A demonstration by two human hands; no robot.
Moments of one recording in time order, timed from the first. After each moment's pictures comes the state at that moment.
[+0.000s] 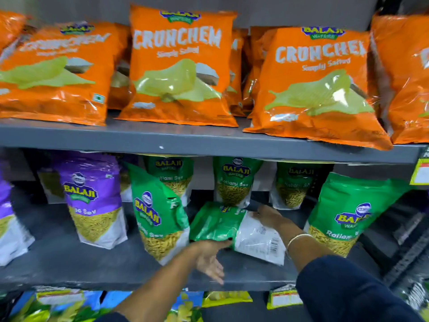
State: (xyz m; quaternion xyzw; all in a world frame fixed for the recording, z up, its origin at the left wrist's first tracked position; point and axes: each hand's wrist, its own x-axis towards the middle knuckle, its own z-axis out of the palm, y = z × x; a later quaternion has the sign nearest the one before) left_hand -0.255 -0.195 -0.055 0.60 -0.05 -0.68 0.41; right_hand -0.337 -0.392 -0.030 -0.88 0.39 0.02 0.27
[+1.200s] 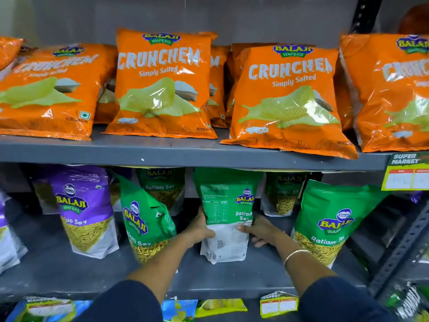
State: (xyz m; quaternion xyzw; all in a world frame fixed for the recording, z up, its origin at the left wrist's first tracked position) left_hand -0.234 -0.228 -0.022 0.80 -0.35 -0.25 0.42; right_hand -0.371 -0.372 -0.014 -0.78 0.36 -0.02 0.51
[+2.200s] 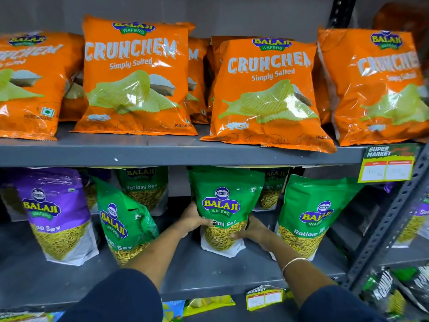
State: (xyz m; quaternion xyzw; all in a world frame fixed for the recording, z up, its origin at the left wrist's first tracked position) left_hand -0.238 -0.256 -0.010 0.76 -0.33 -0.27 0.49; right_hand -0.394 -0.384 -0.035 -0.74 0.31 -0.12 0.59
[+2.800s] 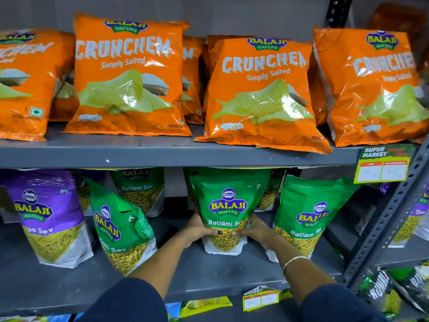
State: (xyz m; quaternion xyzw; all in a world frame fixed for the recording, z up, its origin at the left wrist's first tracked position) left_hand -0.255 -0.264 -0.032 0.72 -0.34 -0.33 0.51; right_hand -0.402 -0.397 -0.034 -0.73 0.33 -0.12 0.60
